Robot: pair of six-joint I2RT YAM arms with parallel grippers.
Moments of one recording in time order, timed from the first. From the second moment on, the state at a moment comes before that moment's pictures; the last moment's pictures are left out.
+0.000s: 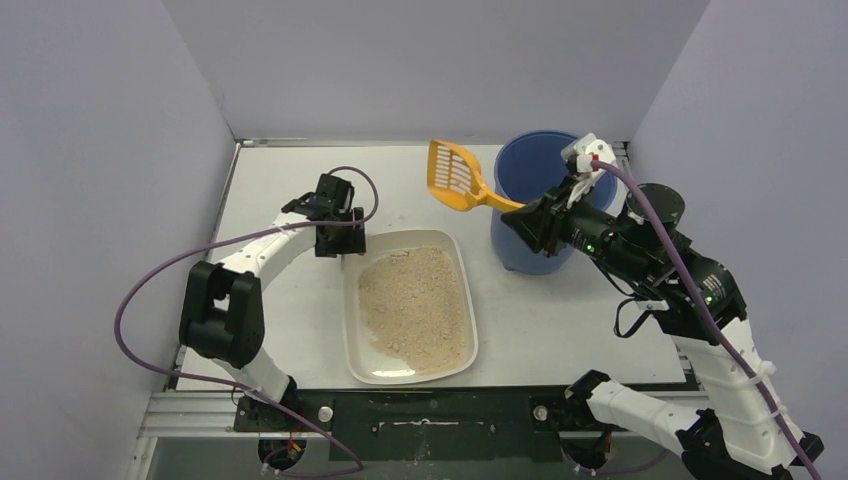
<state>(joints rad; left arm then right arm) -0.33 1.62 1.17 -0.64 -0.08 -0.38 0.62 0.96 1.57 -0.77 -0.17 0.10</state>
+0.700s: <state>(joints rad) -0.37 1.80 1.31 -0.68 -0.10 -0.26 0.62 0.87 1.17 -0.86 -0.39 0.24</state>
